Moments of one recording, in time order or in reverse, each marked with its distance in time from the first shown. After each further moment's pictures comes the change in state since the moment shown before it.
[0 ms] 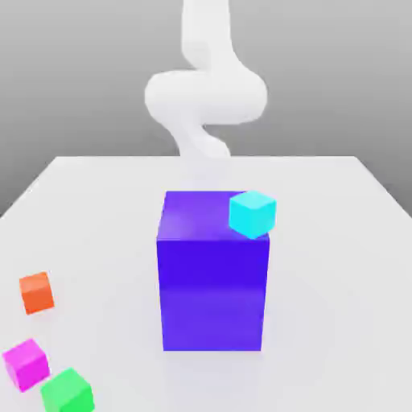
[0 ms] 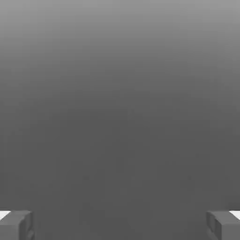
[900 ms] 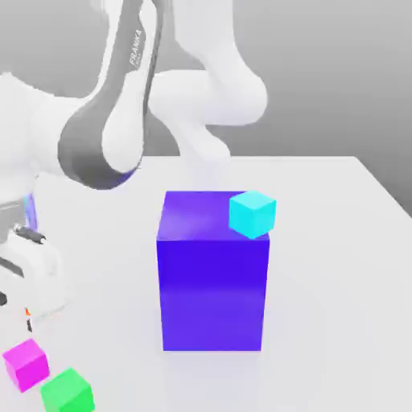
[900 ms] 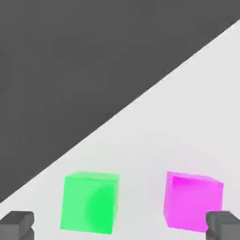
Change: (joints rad) arm -0.215 0.982 -0.261 -0.047 0.205 0.317 0.010
